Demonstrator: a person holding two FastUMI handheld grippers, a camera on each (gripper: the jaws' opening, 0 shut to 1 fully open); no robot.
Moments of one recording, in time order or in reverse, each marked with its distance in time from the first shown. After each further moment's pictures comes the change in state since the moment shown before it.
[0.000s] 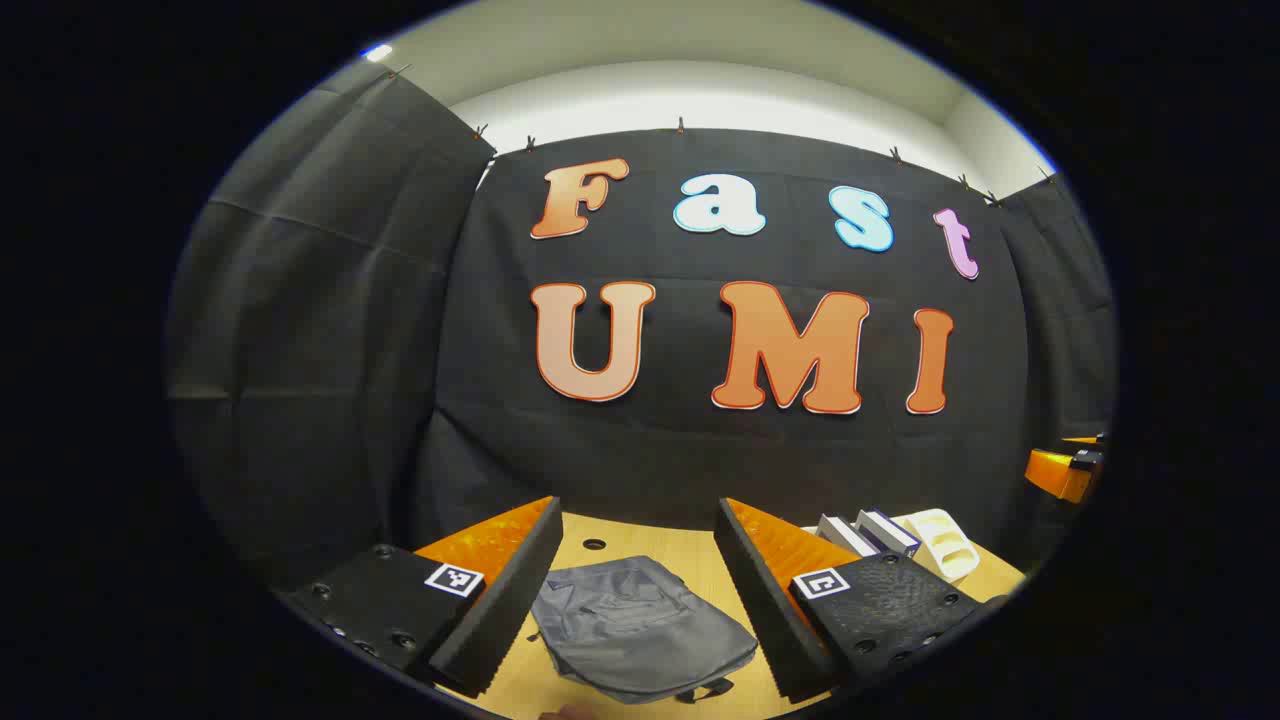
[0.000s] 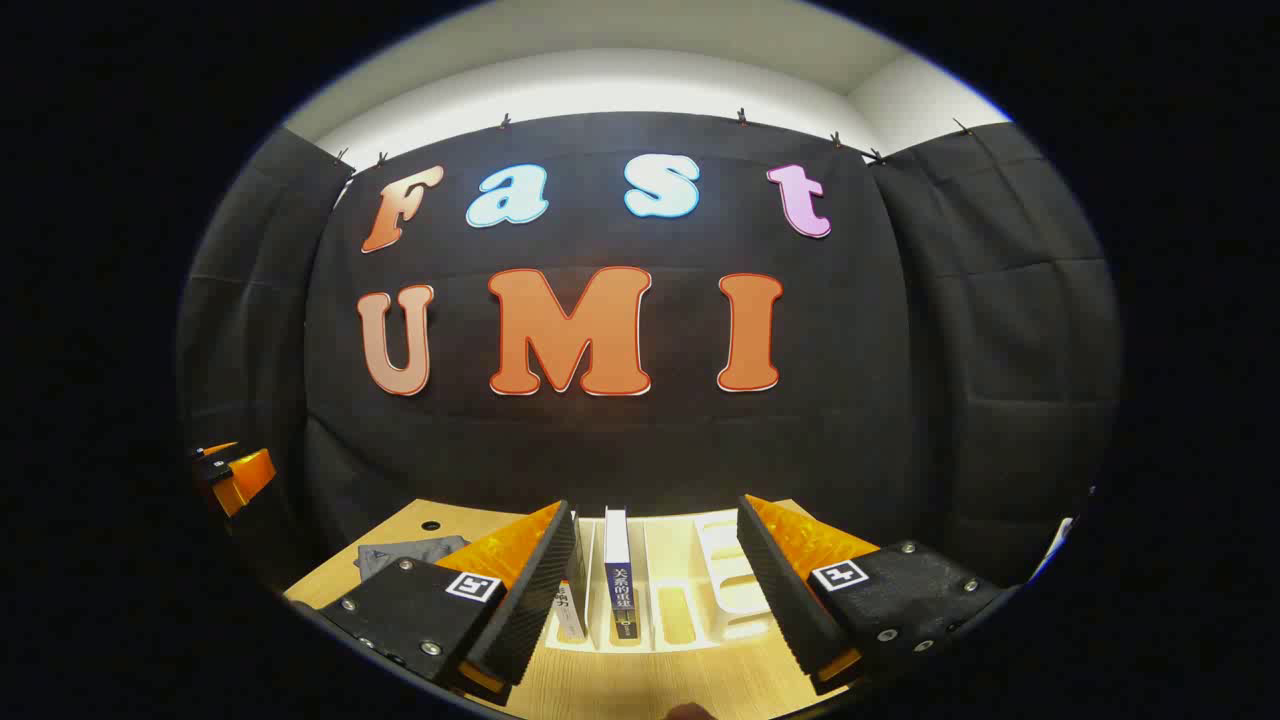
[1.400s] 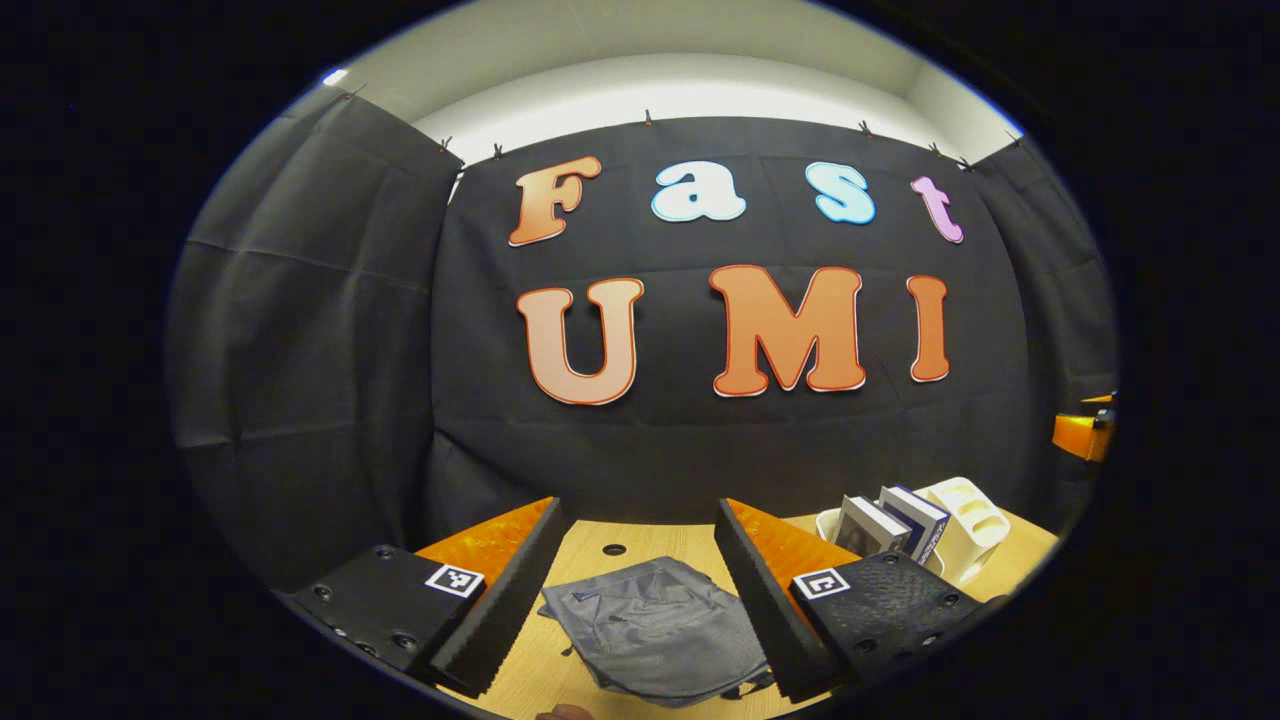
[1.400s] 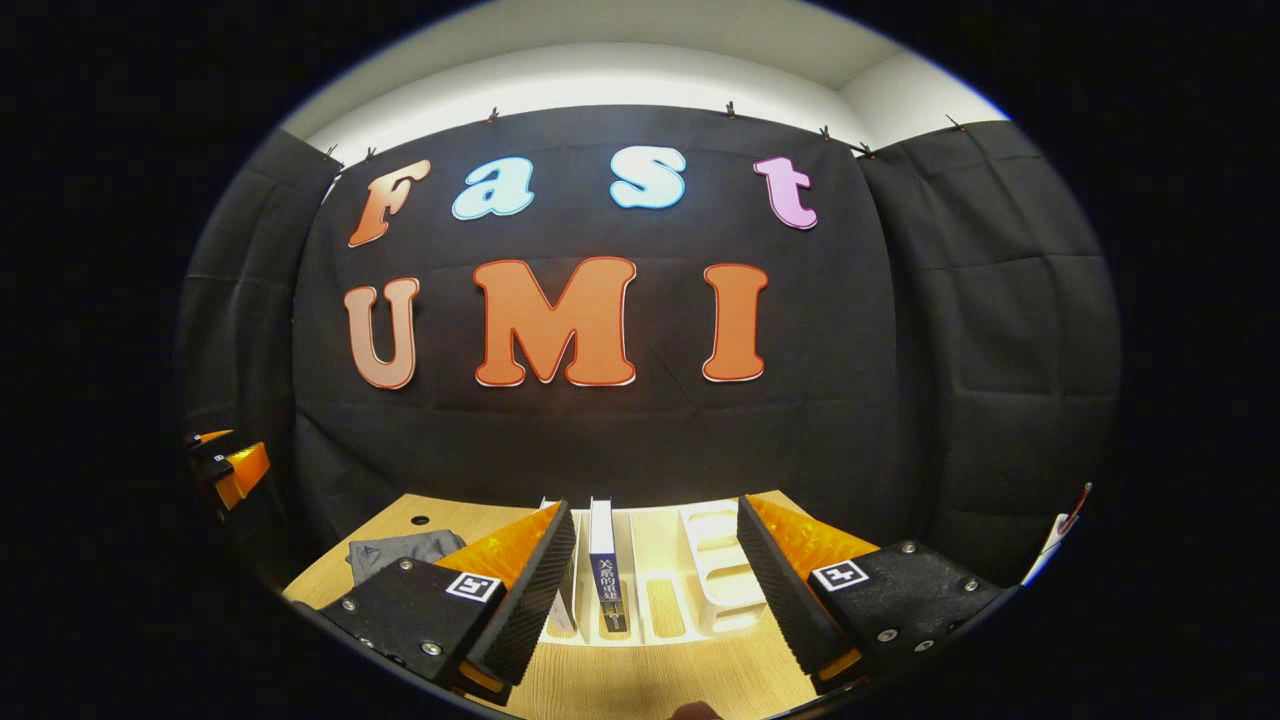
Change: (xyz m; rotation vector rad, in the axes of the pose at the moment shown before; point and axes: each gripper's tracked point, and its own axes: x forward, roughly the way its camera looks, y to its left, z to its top) left arm 0.023 0.002 -0.018 0.100 0.043 -0.033; right arm -0.004 -0.017 -0.014 0.000 0.037 -0.046
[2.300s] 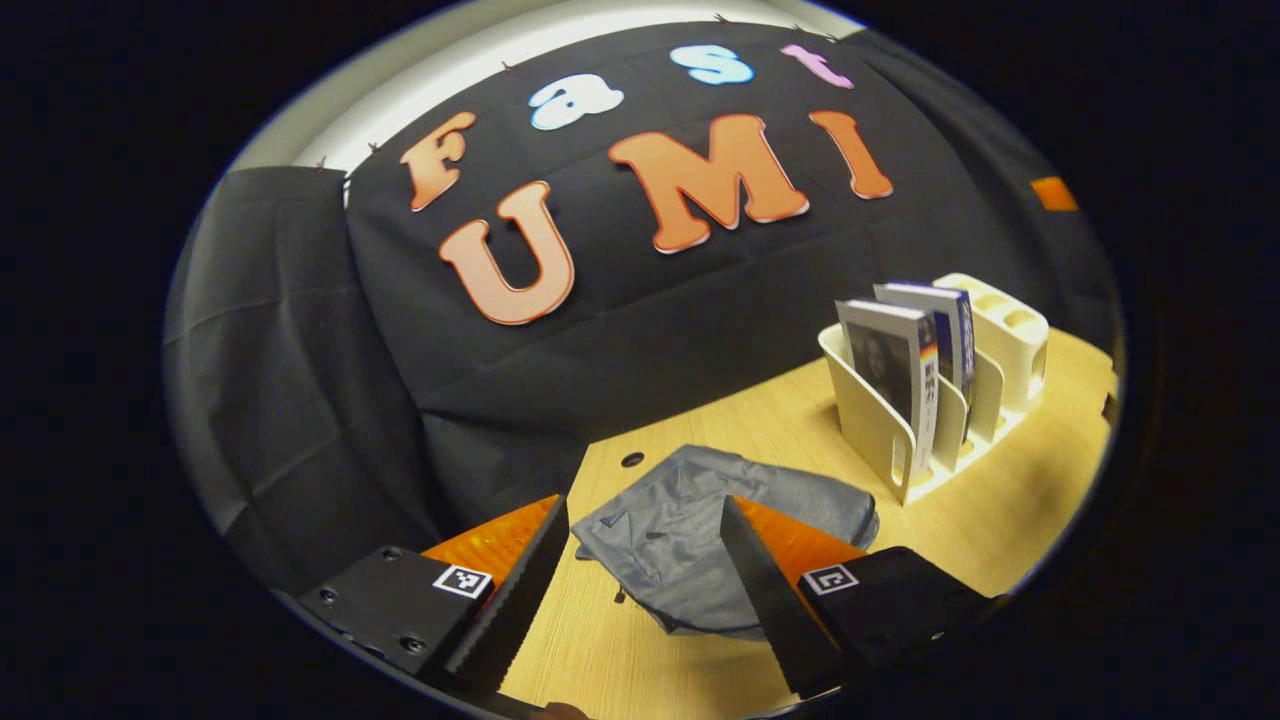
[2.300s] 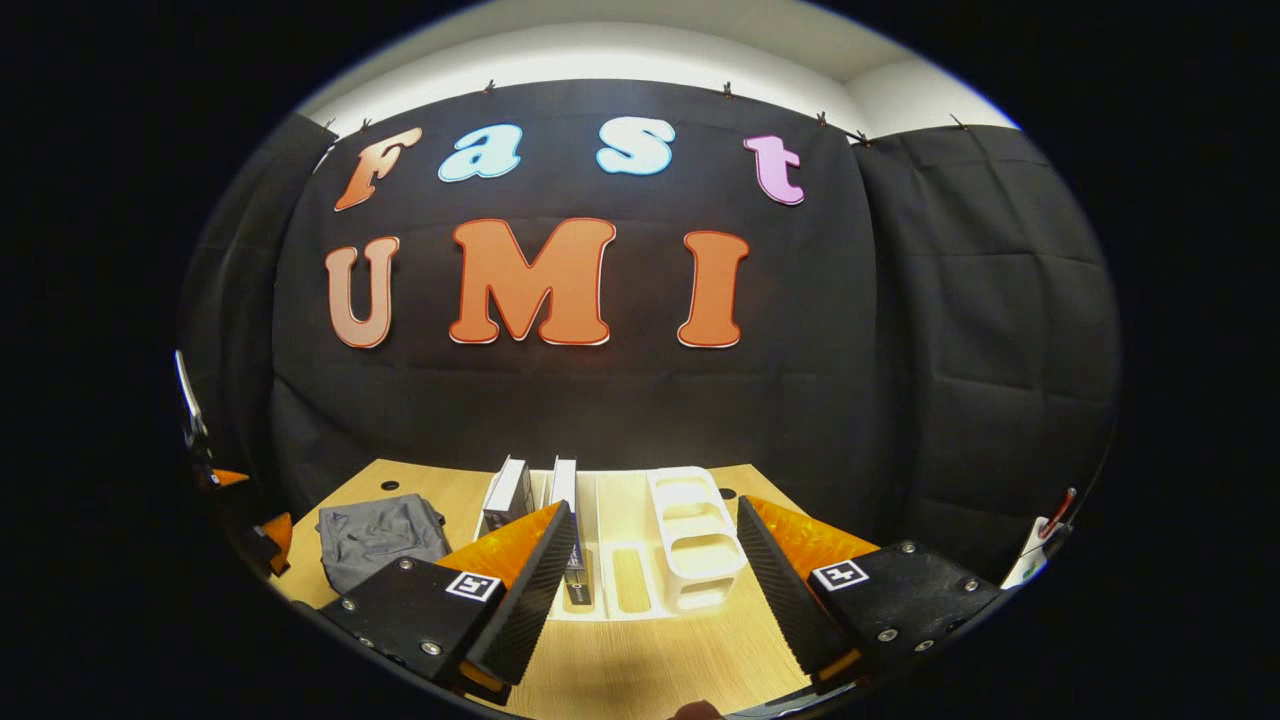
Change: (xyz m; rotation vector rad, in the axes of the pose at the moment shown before) left arm 0.011 -0.021 -0.161 0.422 0.272 -0.075; right arm -0.002 -0.031 -0.035 -0.044 0.082 -0.073
